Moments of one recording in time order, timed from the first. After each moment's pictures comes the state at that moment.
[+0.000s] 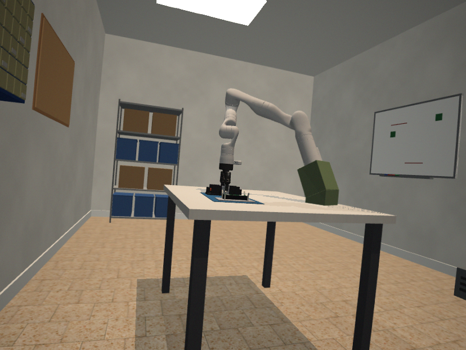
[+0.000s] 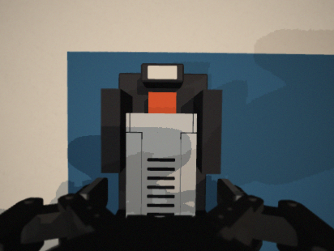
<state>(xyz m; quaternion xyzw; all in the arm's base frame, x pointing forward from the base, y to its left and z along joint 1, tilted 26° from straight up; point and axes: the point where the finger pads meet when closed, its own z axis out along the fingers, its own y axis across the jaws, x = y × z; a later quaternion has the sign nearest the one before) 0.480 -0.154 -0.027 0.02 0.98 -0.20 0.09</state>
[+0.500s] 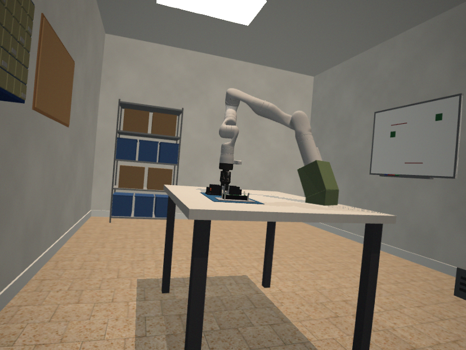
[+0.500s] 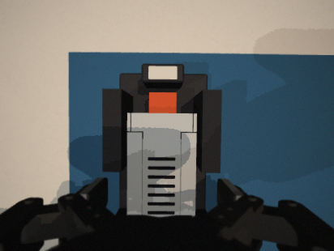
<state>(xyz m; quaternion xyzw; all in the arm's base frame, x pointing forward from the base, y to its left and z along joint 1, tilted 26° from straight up) 0.480 -0.154 -0.025 0.02 0.98 -0.20 0.09</state>
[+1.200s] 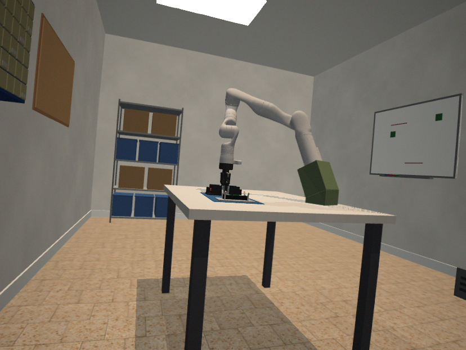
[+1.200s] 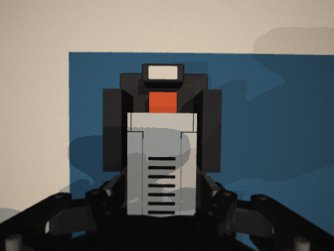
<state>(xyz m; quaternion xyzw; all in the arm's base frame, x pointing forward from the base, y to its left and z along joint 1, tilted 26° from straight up) 0.480 -0.154 -0.025 0.02 0.98 -0.20 0.09</state>
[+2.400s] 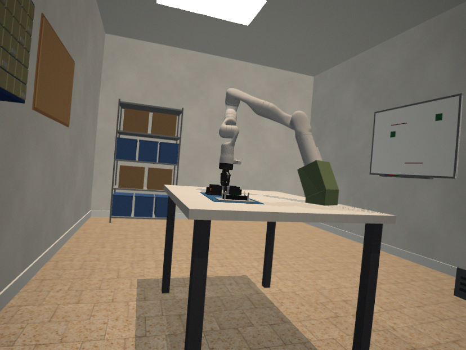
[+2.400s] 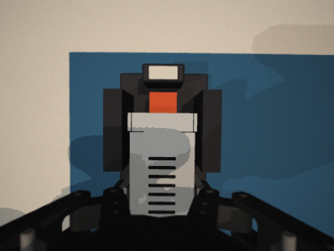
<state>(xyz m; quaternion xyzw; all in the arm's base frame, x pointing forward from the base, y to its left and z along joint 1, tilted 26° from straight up) 0.480 -0.154 -0.025 0.02 0.98 -0.20 0.09</state>
